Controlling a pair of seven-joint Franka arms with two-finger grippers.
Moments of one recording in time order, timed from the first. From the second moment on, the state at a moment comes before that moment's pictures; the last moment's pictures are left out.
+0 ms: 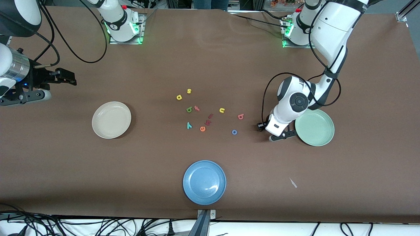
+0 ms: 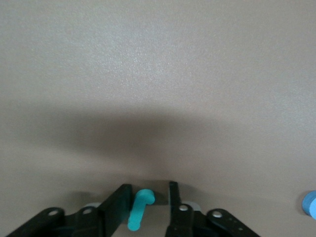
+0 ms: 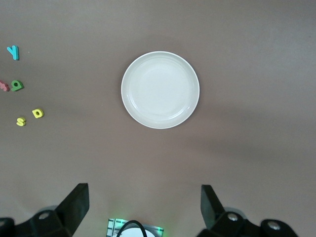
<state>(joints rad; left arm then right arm) -0.20 0.61 -0.17 -1.95 -0.06 2.59 -0.57 0.08 0.13 -0.05 -1.56 0.01 1.49 -0.16</state>
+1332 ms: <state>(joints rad) 0.12 0.55 -0.15 -1.76 -0.05 2.12 -0.04 0.10 0.14 -0.05 -1.56 0.01 1.50 -0.16</state>
